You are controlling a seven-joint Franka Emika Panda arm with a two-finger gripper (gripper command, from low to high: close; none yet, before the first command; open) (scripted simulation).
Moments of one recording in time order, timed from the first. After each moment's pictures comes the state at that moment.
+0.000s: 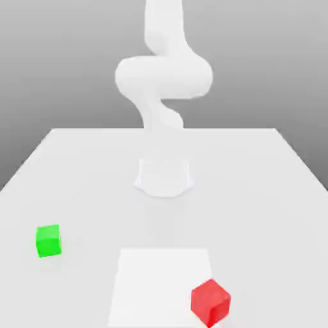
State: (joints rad) arm 0.03 -0.71 -0.01 -2.32 0.01 2.33 0.75
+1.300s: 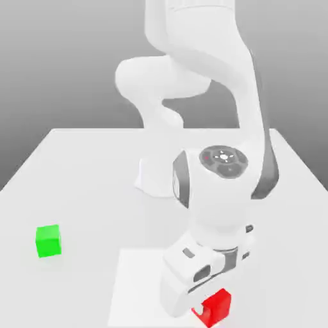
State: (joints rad) arm 0.20 0.33 -0.02 -2.46 0.02 2.78 0.32
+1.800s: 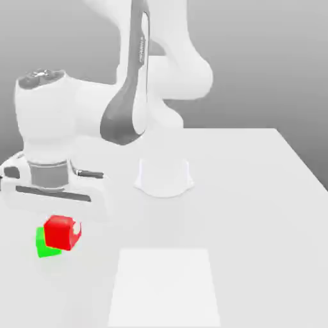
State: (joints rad) arm -0.32 -0.06 -0.37 -2.71 -0.08 2.66 0.66
